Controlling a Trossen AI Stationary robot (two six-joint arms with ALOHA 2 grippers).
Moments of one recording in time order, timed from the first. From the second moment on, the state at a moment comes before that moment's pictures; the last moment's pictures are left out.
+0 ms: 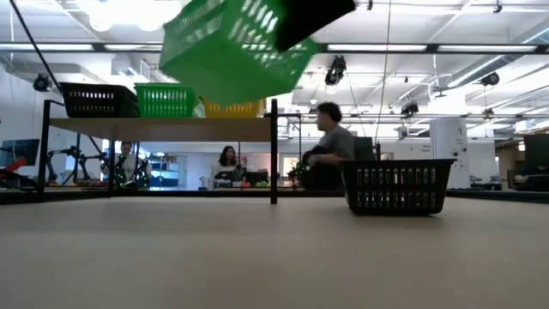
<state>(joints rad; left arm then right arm) -0.21 1.02 1.13 -0.59 0.15 0.19 0.30 1.90 1.69 -0.81 0.07 -0.52</state>
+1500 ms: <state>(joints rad) -0.23 1.22 1.11 -0.92 0.28 -0.05 0.20 2.15 2.10 -0.83 0.01 -0.69</state>
